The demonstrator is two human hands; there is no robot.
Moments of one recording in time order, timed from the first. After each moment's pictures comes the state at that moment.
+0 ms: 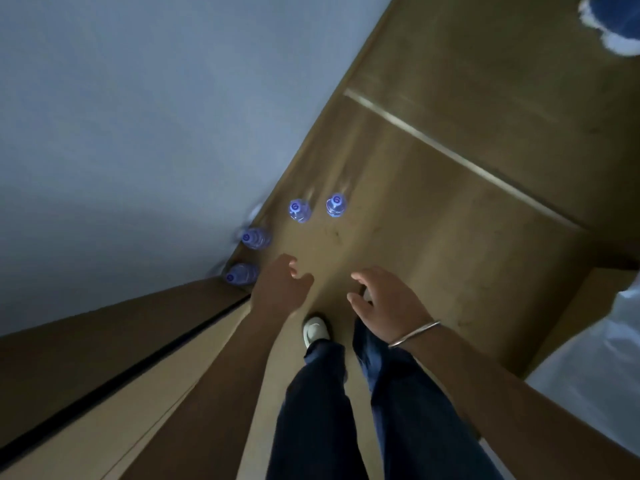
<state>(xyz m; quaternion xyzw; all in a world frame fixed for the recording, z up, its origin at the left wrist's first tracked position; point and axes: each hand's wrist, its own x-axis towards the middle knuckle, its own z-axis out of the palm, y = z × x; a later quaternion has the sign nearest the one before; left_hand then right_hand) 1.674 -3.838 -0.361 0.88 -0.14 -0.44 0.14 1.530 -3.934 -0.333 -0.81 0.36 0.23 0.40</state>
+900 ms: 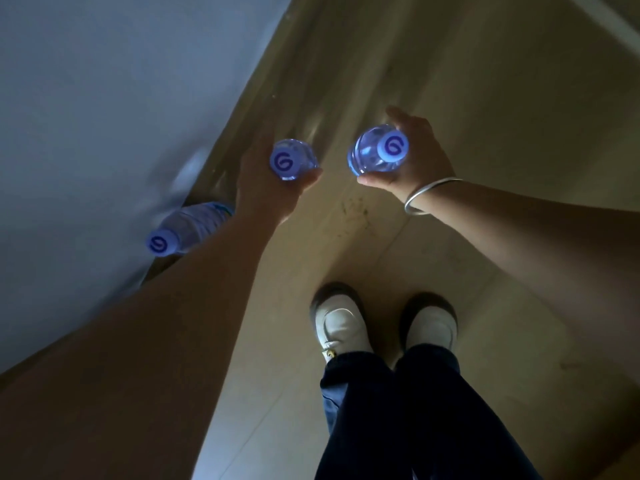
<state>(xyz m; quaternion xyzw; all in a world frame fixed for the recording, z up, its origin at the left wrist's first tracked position) 1.798 -3.905 -0.782 0.88 -0.16 -0.36 0.28 1.660 -4.052 -0.765 -0.78 0.45 0.13 0.41</state>
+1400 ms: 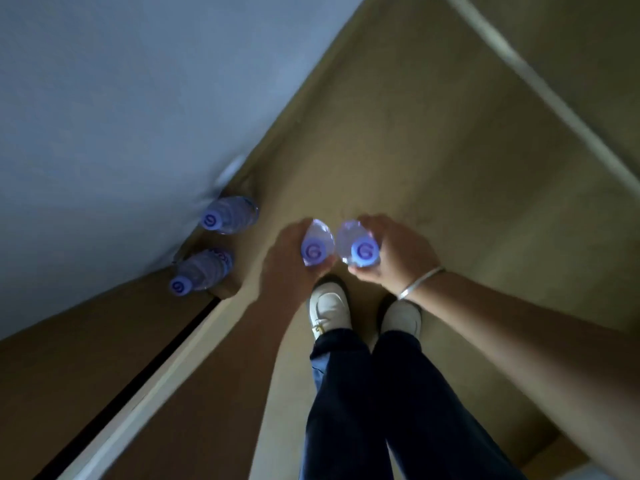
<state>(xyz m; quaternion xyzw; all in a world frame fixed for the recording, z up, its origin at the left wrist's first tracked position) 1.727 -3.842 -0.646 0.84 -0.14 -0.43 0.29 1.632 -3.984 -0.624 -0.86 0.27 0.27 0.34</state>
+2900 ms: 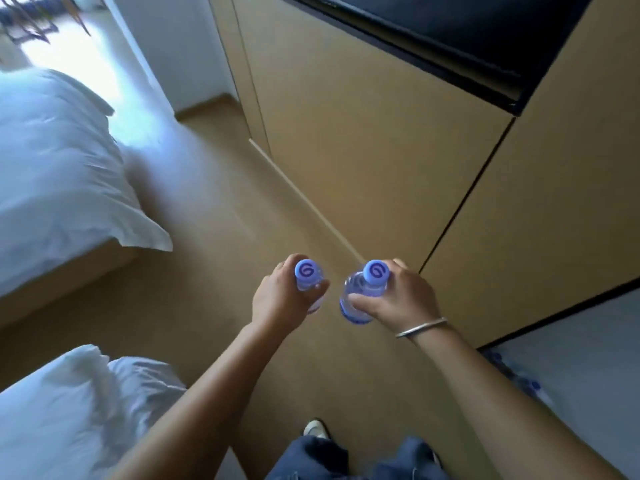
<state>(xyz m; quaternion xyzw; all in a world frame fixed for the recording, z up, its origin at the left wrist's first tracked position) 1.222 -3.434 -0.070 0.76 0.55 0.14 0.32 1.376 -3.526 -0.062 -0.83 -0.45 0.20 0.26</state>
